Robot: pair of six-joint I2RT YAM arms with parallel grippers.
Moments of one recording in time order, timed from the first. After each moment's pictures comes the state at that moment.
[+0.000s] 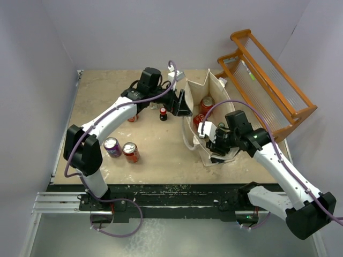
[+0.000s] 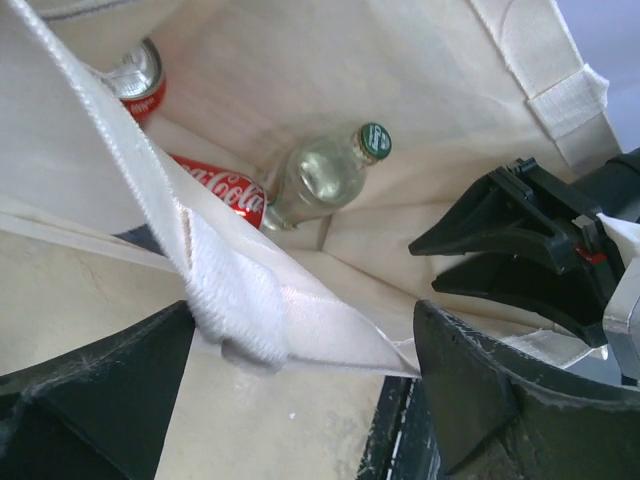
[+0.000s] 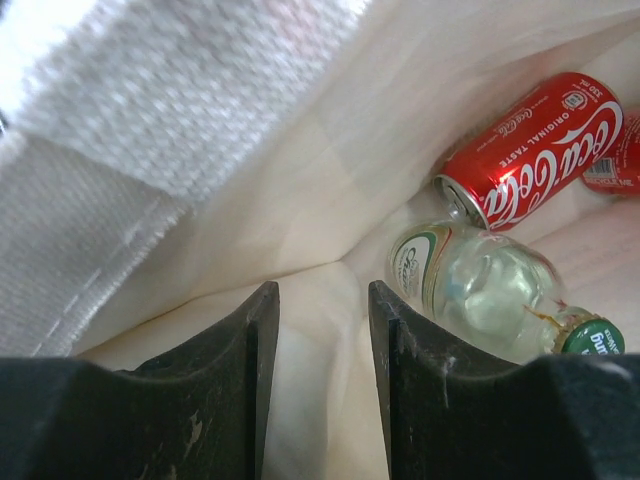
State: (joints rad) left arm -0.55 1.74 1.54 -0.31 0.76 -0.22; right arm 0.45 1.01 0.93 -0.89 -0.39 -0.79
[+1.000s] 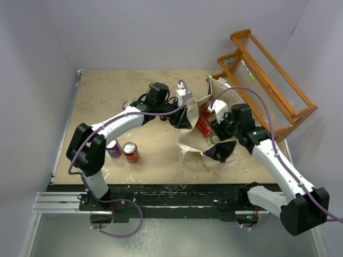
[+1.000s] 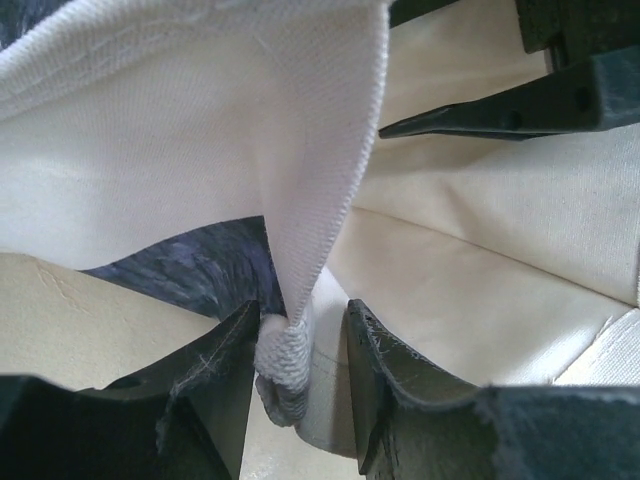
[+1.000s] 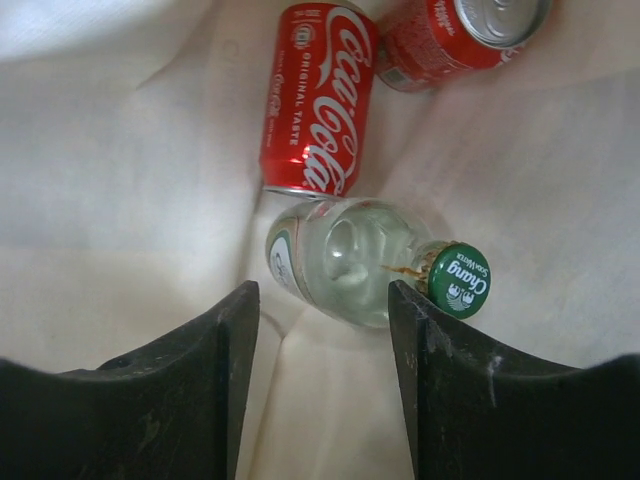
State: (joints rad) left arm -0.63 1.76 1.34 -0.19 0.77 -0.05; right arm 0.33 1.05 0.87 -0.56 -0.11 -0.43
